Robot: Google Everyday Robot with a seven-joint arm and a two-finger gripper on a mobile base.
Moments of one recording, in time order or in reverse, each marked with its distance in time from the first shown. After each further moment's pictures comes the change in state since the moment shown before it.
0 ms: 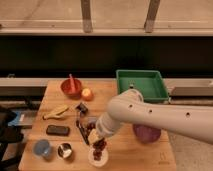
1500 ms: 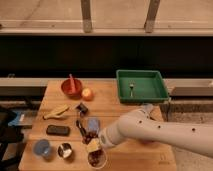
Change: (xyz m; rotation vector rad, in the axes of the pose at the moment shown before) arm 0.018 0.006 0.042 -0.163 -0.105 0.017
